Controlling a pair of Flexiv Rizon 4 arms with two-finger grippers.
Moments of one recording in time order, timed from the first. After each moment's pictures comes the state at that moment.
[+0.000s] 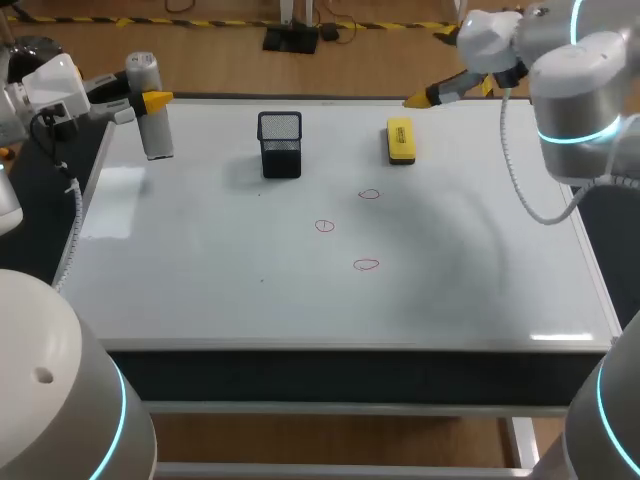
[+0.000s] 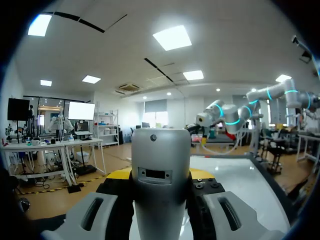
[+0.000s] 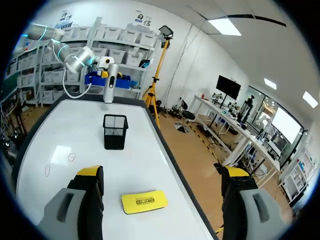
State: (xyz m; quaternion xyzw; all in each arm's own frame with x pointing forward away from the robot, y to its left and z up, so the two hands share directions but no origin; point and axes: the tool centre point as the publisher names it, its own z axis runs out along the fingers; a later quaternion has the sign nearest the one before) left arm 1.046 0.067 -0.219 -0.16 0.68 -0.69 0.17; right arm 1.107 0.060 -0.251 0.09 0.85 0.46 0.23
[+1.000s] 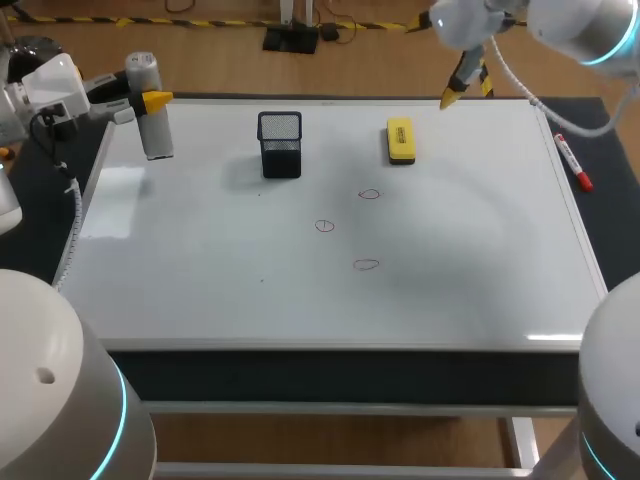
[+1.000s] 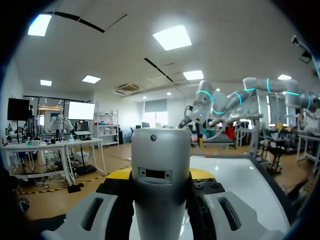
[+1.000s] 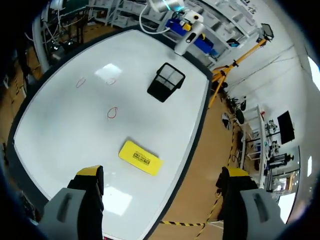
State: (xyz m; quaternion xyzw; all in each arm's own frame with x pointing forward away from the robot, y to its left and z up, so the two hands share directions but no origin) left arm 1.045 0.067 -0.219 -0.16 0.68 -0.69 0.17; right arm 1.114 0.046 -0.267 -0.26 0.93 0.20 0.17
